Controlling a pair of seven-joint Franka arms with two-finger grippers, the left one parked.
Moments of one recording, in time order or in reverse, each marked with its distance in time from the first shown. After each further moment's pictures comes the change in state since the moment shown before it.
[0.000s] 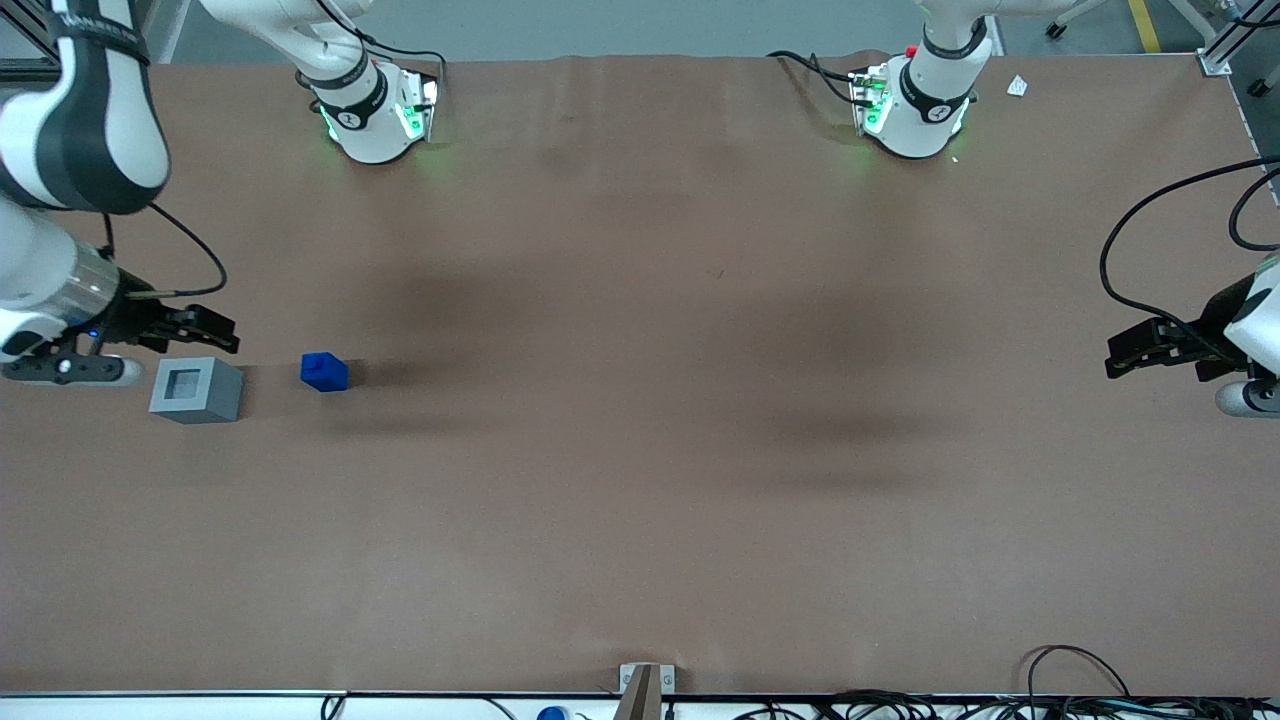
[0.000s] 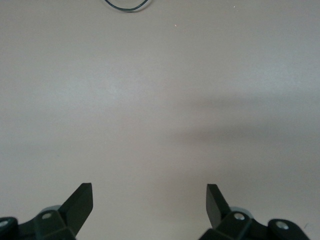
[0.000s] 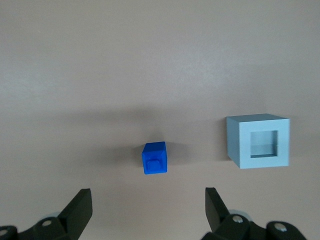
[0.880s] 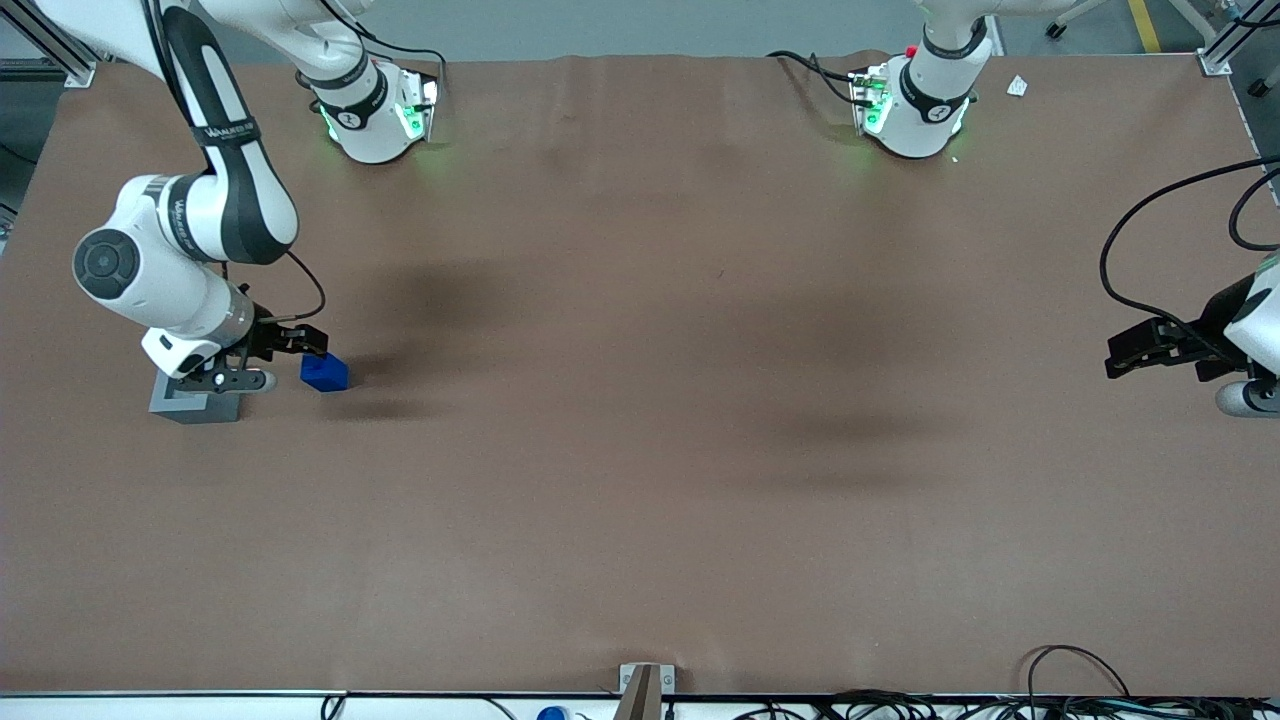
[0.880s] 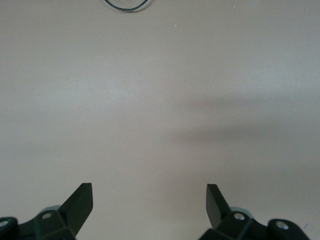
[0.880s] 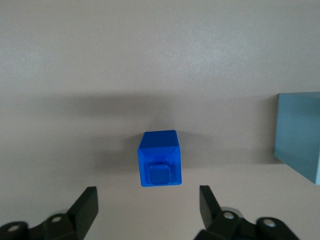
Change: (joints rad) arm 0.035 0.101 0.010 -0.284 0.000 0.322 -0.011
